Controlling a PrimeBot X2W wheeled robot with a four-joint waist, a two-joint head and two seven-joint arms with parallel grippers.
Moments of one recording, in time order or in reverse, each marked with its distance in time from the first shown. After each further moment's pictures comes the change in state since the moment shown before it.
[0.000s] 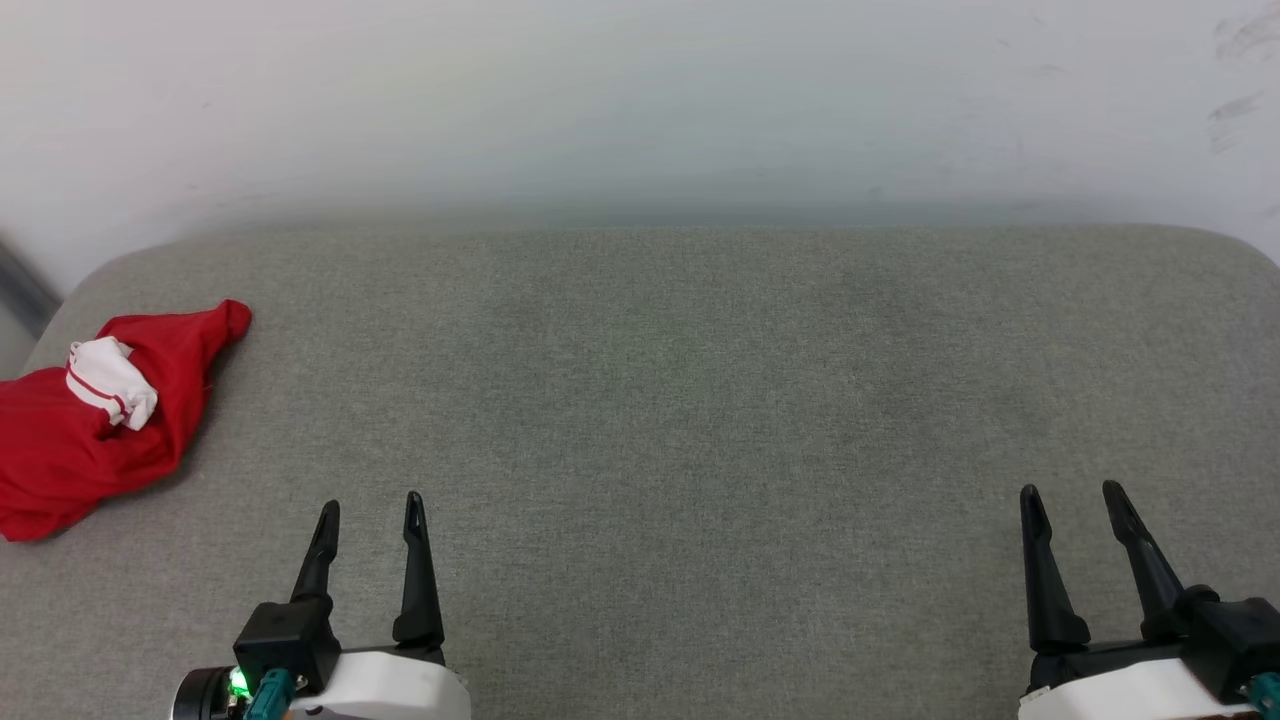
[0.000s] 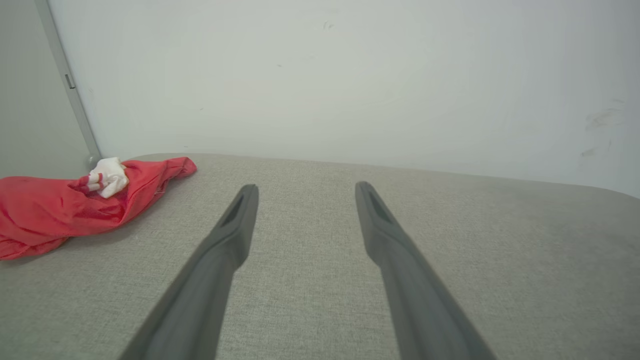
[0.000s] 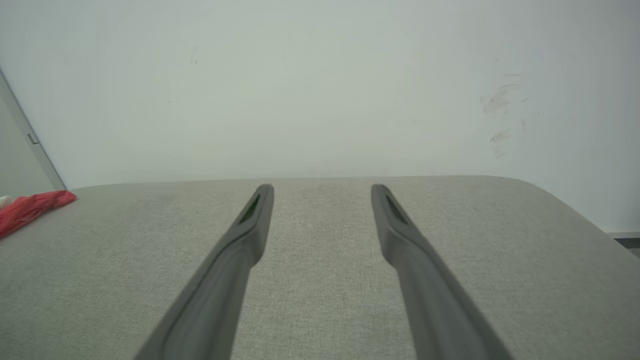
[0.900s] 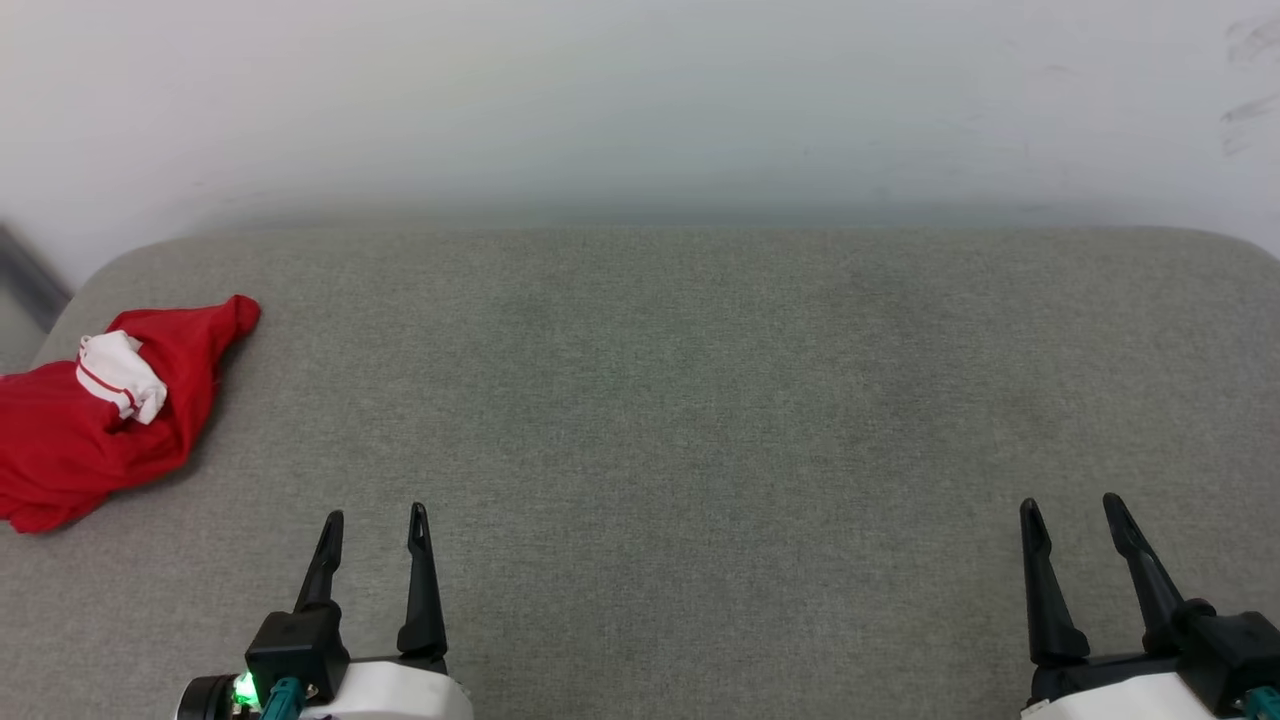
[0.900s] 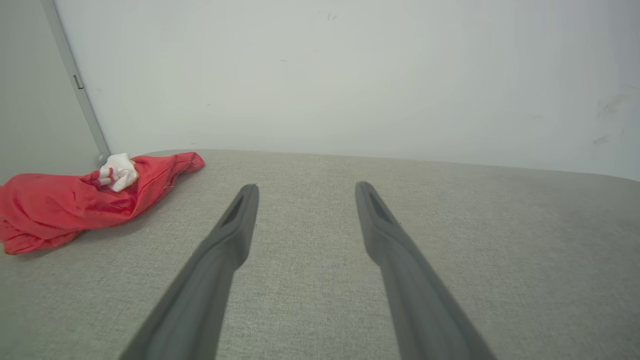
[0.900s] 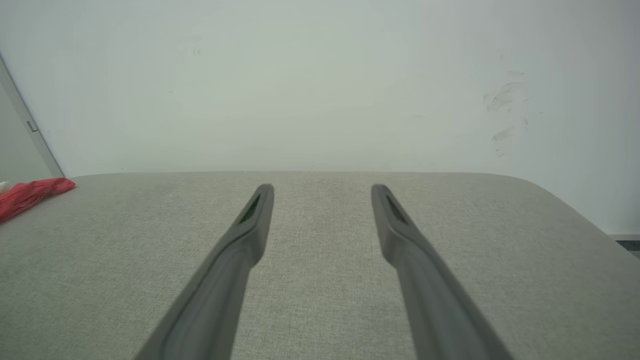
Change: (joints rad) left arm 0.009 0.000 -0.004 0.022 0.030 0.007 -0.019; right arm 0.019 0.000 -0.002 0.007 -0.033 0.000 -0.017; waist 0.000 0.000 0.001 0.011
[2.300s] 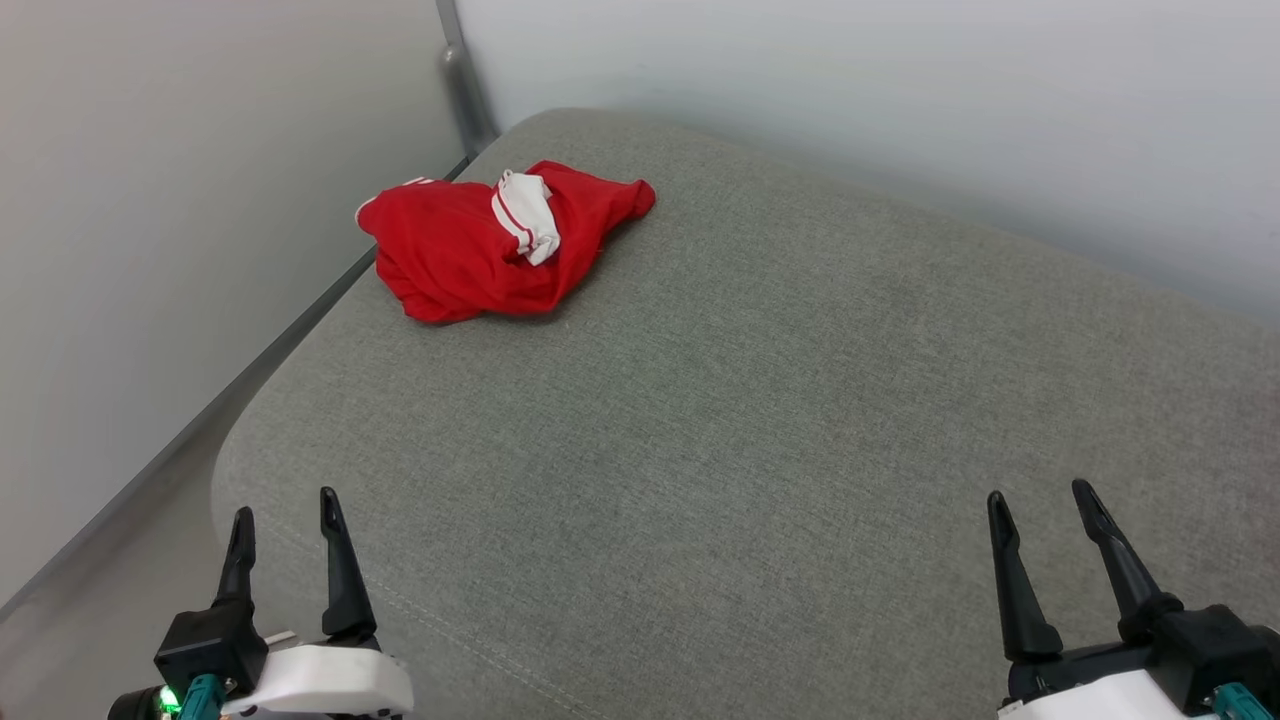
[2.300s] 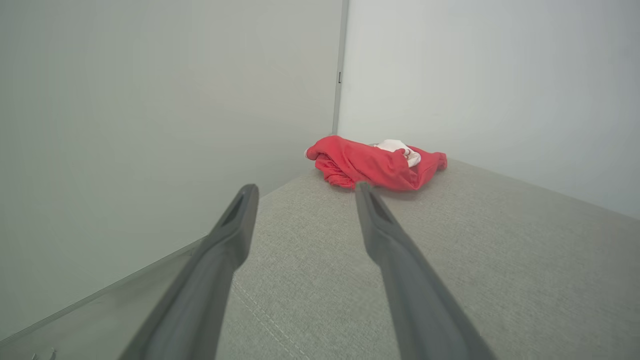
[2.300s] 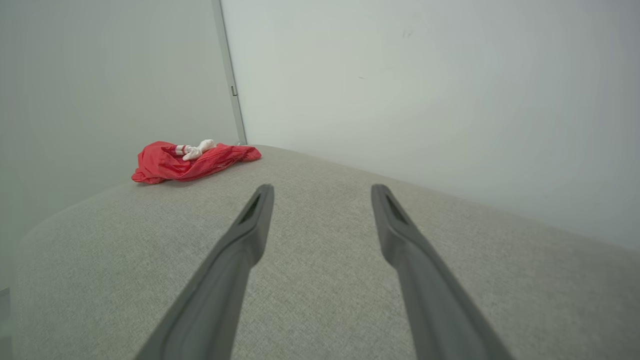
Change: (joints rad) left arm -0.010 0.000 0.106 -0.025 -0.049 0.047 0.000; right arm 0.000 0.000 0.044 -0.038 -0.052 0.000 0.000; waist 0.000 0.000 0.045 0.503
